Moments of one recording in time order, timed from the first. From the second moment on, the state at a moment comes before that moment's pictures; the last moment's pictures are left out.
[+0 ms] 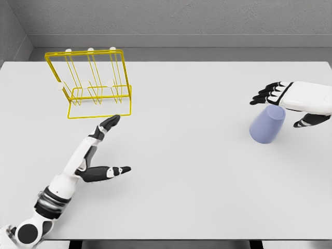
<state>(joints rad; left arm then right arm) 0.05 0.63 -0.61 -1.71 0.18 -0.61 0.23 -0.51 -1.09 0.49 -1.61 0.23 -0.61 0.55</state>
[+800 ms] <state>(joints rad) -0.11 0.62 -0.77 -1.71 0.28 -0.48 0.23 -0.51 -1.01 0.54 -1.48 0.23 -0.61 0.48</state>
